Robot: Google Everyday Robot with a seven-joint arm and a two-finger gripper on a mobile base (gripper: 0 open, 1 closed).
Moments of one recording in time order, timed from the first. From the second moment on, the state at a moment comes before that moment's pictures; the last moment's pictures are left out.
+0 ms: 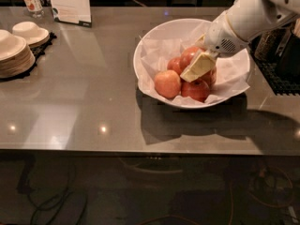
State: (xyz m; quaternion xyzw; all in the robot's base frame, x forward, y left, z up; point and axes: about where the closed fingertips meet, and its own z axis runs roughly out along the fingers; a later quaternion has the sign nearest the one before) arm 0.592 -0.116 0.912 -0.59 0.75 0.12 0.29
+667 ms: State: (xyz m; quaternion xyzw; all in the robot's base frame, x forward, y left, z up) arm 0.582 -0.128 0.994 -0.59 0.72 0.12 0.35
